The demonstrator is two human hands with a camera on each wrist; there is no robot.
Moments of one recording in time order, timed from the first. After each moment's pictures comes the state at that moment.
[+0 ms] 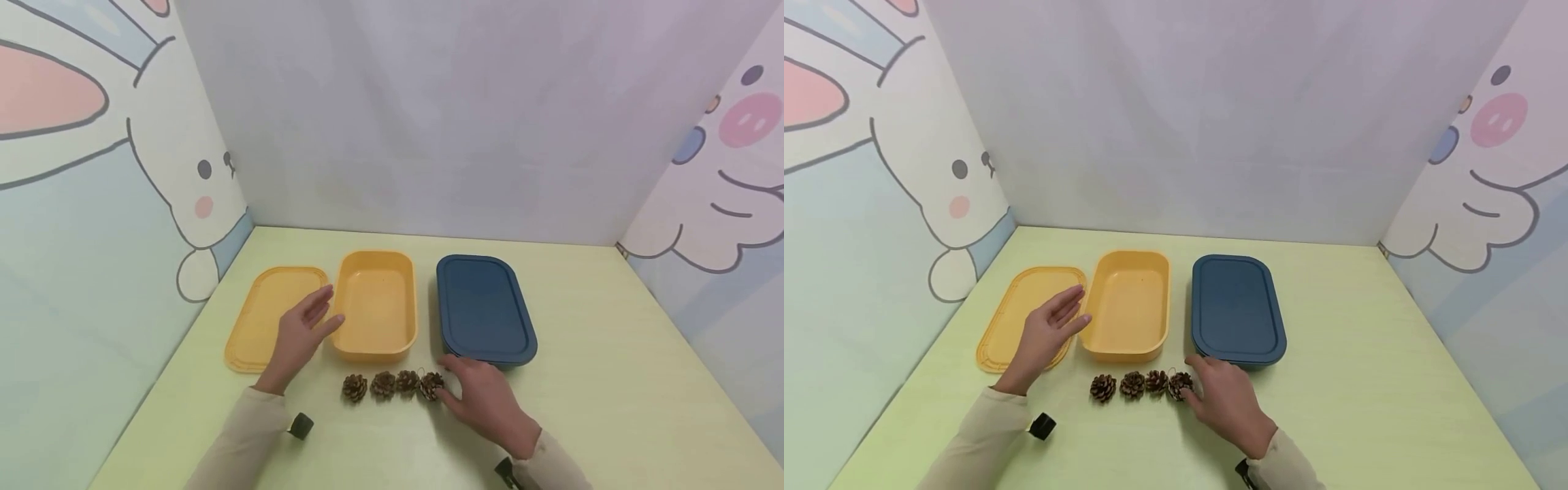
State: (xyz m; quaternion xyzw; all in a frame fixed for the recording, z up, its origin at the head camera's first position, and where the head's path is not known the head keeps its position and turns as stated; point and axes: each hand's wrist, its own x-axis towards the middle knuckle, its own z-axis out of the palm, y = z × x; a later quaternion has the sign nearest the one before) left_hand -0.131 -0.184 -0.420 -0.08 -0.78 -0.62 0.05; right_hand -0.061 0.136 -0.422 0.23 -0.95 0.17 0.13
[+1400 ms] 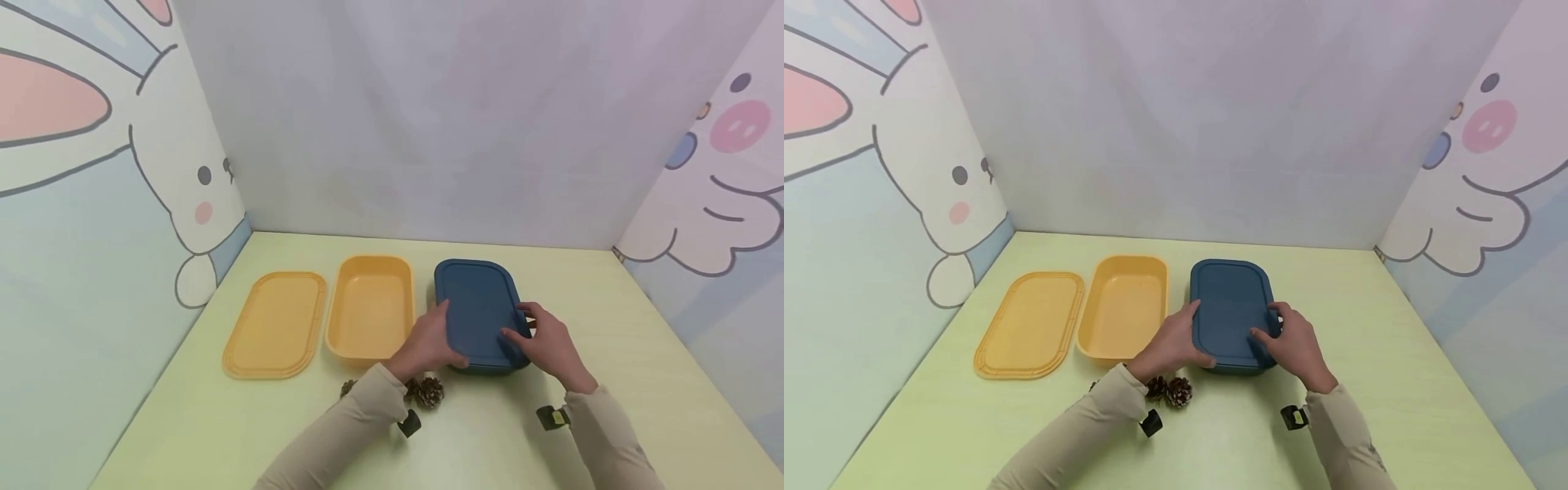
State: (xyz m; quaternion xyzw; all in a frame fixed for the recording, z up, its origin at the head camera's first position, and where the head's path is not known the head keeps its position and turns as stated) left_hand -0.140 0.010 -0.399 -0.17 -0.90 -0.39 -0.09; right_hand -0.128 0.245 -0.400 0.04 -0.96 0.27 0.04
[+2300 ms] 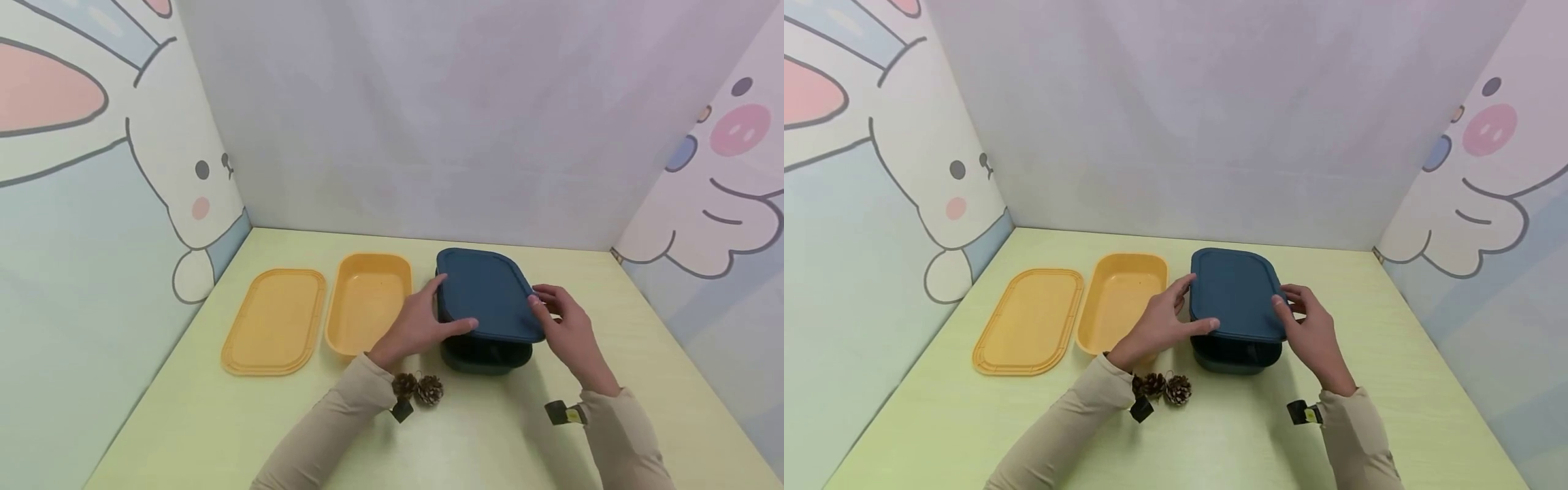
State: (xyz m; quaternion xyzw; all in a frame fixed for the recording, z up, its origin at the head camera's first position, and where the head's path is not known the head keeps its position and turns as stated) left_hand -0.146 -0.016 -0.370 -0.17 -0.85 -0.49 -0.08; right_hand -0.119 0.251 -0.361 0.01 -0.92 0.38 0.10
